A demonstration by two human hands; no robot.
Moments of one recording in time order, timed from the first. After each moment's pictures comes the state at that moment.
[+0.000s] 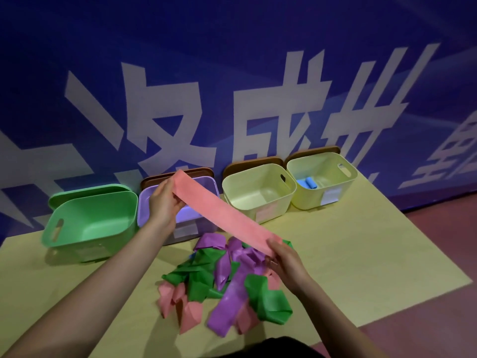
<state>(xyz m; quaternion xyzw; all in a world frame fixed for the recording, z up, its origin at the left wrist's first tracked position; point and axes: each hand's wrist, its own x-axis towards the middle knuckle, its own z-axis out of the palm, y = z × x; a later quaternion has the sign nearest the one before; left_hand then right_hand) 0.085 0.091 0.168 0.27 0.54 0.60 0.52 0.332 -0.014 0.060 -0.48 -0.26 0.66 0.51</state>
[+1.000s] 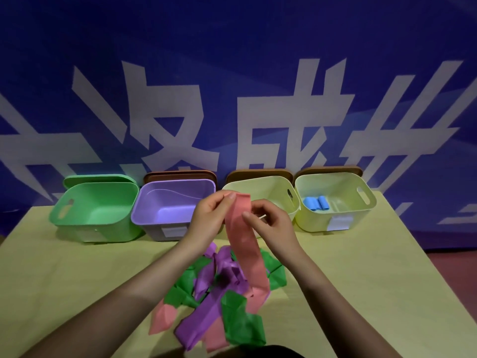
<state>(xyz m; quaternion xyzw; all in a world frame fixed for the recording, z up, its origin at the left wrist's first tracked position) 0.217 0.059 0.191 0.50 0.53 0.53 0.44 0.363 0.067 0.162 -0.43 -0.62 0.45 0.48</state>
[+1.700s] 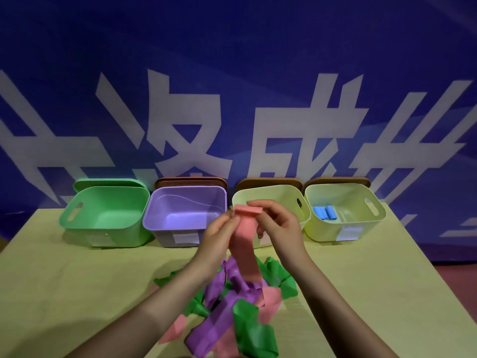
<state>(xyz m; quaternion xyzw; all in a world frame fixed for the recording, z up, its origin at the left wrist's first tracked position) 0.196 0.033 0.182 0.39 0.49 0.54 0.56 0.326 0.059 0.189 -0.39 -0.56 0.49 0.54</state>
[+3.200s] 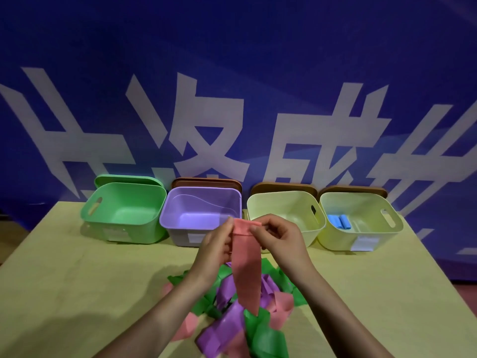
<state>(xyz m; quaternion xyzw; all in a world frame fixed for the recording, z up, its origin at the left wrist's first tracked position) 0.159 0.013 0.174 0.36 0.51 0.53 0.57 0.298 0.044 0.188 -0.42 -0.59 0.51 0.46</state>
